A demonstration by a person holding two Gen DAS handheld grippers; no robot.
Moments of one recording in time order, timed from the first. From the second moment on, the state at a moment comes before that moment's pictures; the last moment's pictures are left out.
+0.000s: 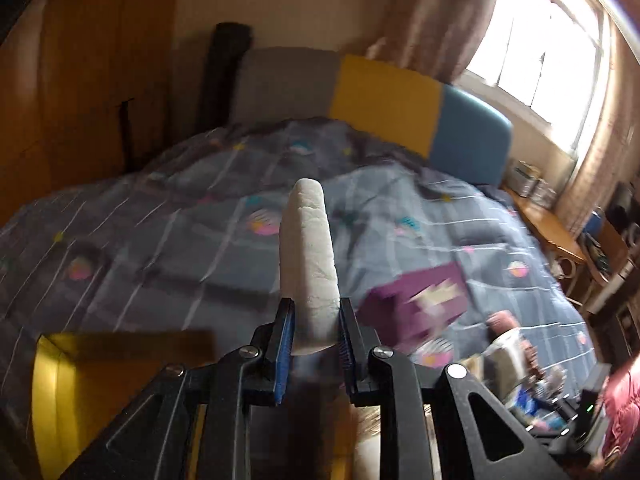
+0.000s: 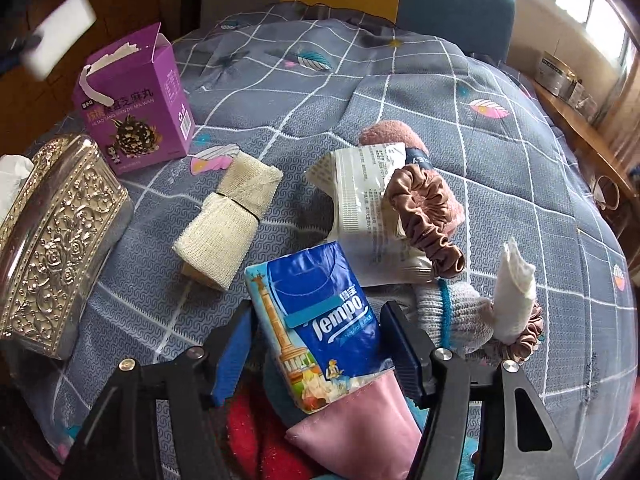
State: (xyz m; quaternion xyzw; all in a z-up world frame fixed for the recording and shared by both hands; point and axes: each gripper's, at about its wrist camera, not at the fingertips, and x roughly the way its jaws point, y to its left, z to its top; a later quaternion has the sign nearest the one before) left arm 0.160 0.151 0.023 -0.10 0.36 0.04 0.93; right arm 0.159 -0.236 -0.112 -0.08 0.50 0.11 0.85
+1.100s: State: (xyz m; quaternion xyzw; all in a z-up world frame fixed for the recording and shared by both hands) left arm 0.043 0.195 -0.078 -0.15 0.44 0.05 0.89; right arm 0.144 -0.225 -0.080 0.00 0.49 0.05 0.87
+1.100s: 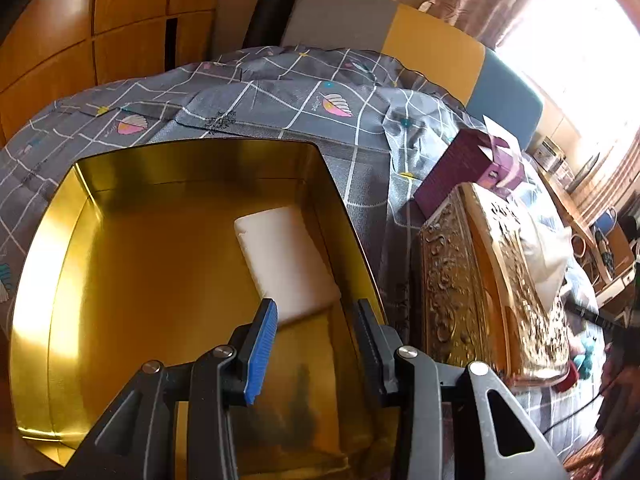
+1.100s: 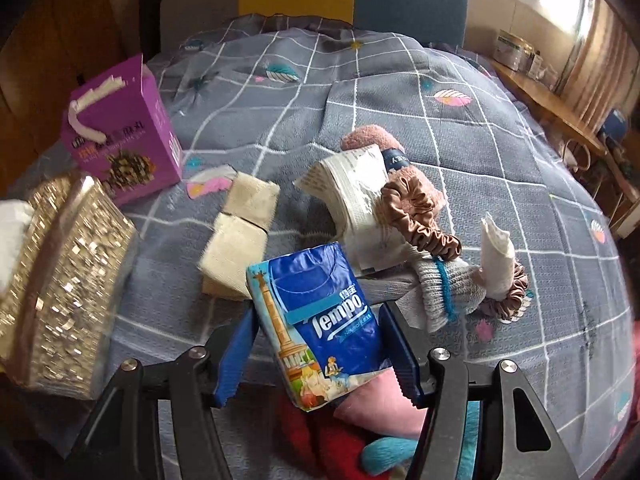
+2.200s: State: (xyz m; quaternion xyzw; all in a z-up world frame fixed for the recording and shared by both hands) left arm -0.001 0.228 -0.046 -0.14 0.38 0.10 0.91; right arm 0.112 0.049 0.006 -0.10 0.42 0.37 0.82
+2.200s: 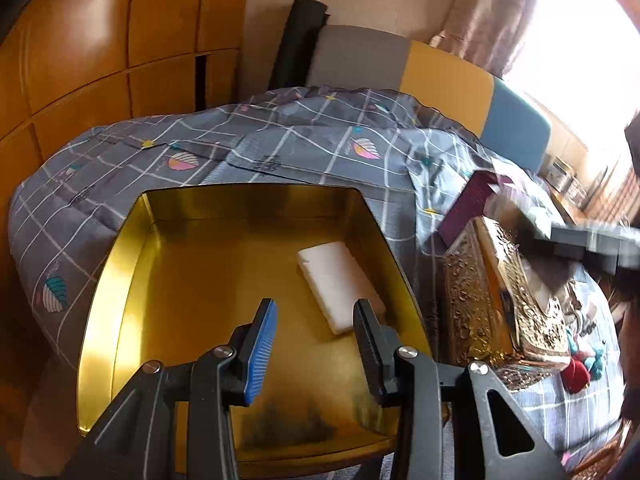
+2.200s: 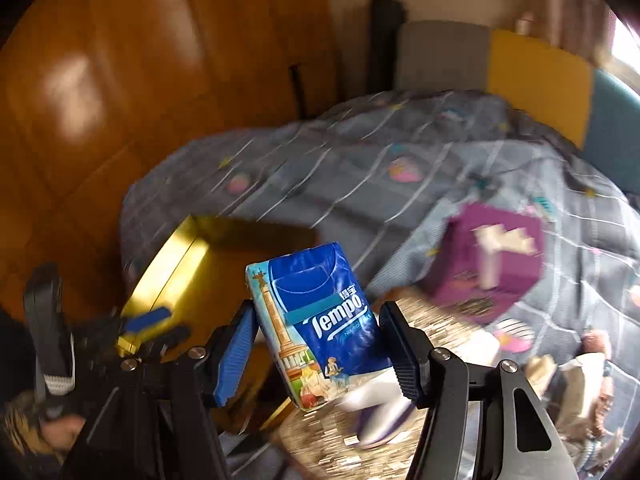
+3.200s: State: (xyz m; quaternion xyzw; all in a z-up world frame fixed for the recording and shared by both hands) left arm -0.015 0.238 -0.044 -0.14 0.36 0.11 0.92; right arm 0.037 0.058 -0.021 -0.15 0.36 0.31 0.87
